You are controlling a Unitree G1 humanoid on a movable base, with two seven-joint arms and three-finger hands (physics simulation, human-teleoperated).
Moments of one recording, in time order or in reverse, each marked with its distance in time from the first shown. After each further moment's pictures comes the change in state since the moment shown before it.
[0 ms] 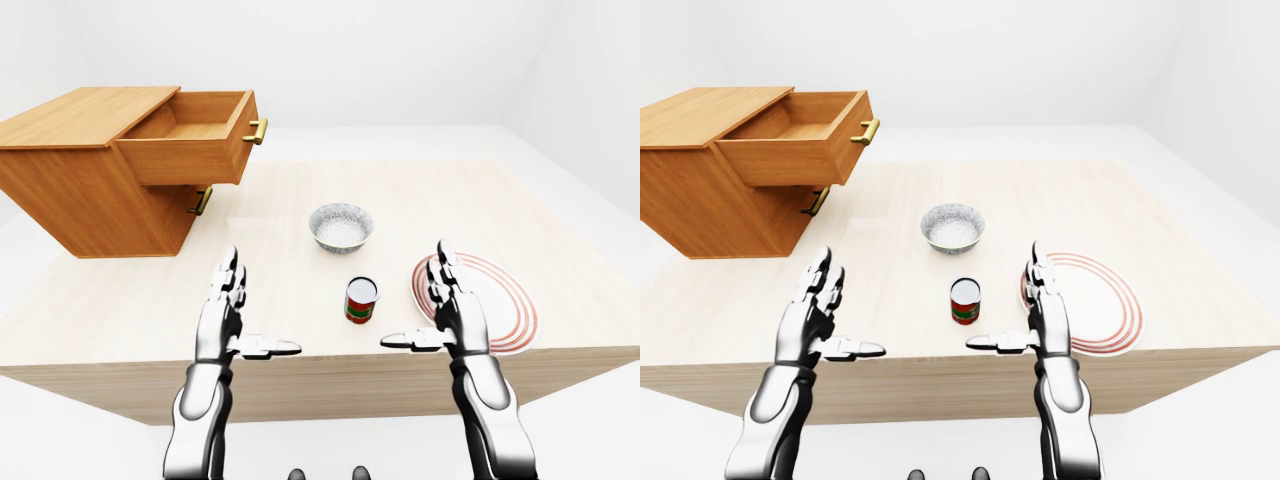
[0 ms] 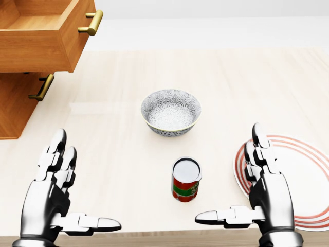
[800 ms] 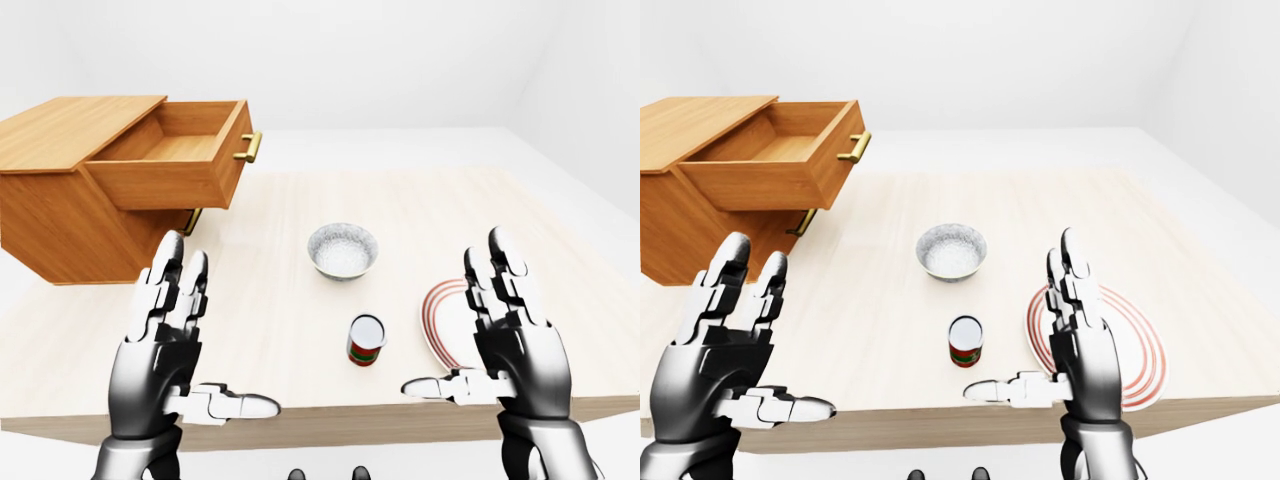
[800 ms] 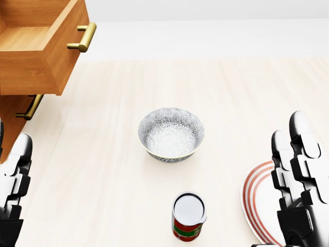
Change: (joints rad) left arm 0.306 -0.061 0.101 -0.599 -0.128 0.021 -0.182; right arm 0.325 0.010 0.066 -0.581 0.000 0.000 0.032
